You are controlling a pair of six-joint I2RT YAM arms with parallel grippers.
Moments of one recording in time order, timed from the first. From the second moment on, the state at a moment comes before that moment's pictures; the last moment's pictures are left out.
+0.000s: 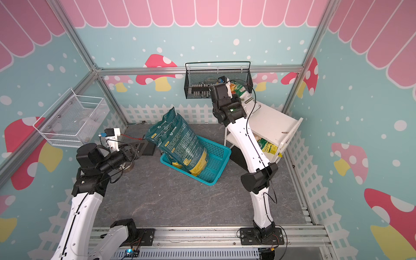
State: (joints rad) left arm 0.19 0.88 0.90 -0.26 0.76 -0.44; right arm 0.50 2.08 2.58 -1.00 0.90 -0.09
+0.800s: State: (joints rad) left arm 0.18 0.88 0.90 -0.26 0.76 -0.44; right arm 0.50 1.79 2.21 -0.84 0.83 0.00
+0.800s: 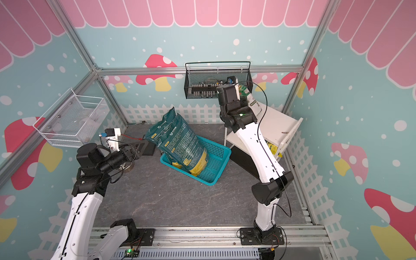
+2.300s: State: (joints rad) left arm 0.17 0.86 0.91 -0.27 0.74 -0.42; right arm 0.94 1.45 1.23 0.18 0.84 -0.22
